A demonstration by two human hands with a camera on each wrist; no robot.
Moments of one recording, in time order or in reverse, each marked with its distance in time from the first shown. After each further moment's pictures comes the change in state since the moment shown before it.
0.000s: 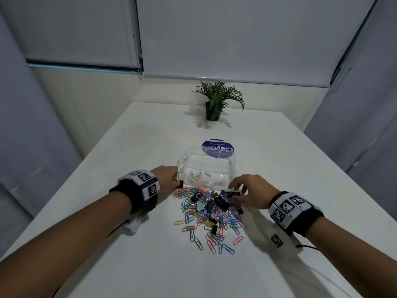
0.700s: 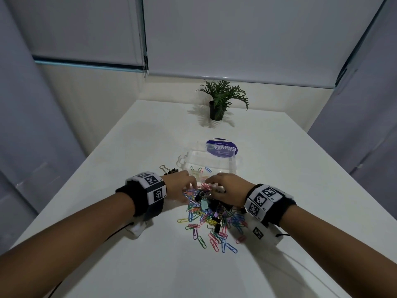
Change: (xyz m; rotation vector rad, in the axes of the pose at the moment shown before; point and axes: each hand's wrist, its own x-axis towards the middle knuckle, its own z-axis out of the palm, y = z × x) left_hand -0.011 0.014 0.008 0.068 -0.141 0.276; right_hand 0.026 -0.050 0.013 -0.089 -0.109 -0.181
